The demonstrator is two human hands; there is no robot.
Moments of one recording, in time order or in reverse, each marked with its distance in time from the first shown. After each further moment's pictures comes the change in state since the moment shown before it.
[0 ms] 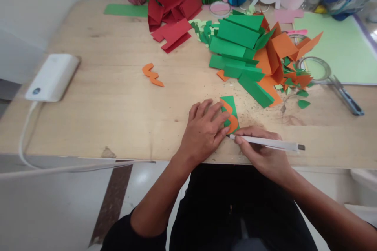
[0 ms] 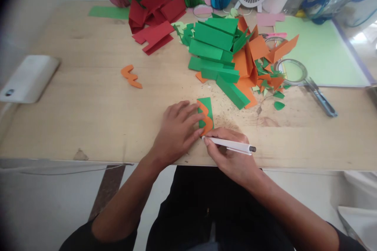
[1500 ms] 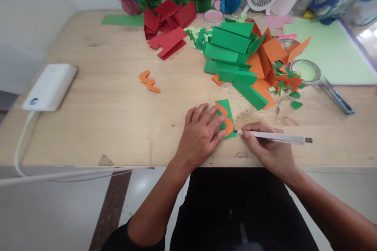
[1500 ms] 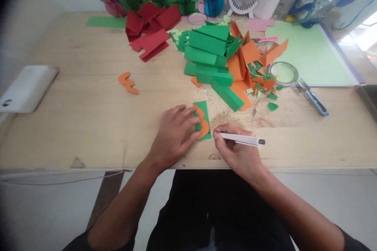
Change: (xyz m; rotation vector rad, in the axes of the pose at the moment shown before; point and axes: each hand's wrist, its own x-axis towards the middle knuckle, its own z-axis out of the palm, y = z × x) left_hand 0.000 0.000 -0.001 -0.045 -0.008 0.005; right_hand 0.003 0.009 -0.015 -0.048 0.079 0.148
